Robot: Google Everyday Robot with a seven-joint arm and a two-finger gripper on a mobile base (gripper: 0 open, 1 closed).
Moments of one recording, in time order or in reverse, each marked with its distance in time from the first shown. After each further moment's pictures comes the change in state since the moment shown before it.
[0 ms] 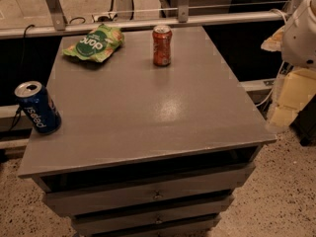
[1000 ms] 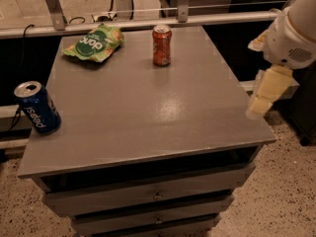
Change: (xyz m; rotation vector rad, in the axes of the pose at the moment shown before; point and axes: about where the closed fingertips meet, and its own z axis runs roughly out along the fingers) arm -0.007 -0.044 0.043 0.011 -0.077 0.021
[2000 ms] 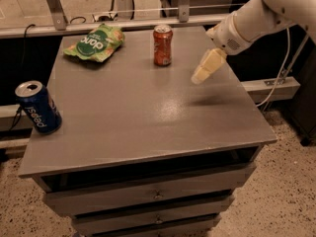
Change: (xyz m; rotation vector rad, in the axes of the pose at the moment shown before) arm -0.084 -0.131 0.114 0.047 -0.345 0.074
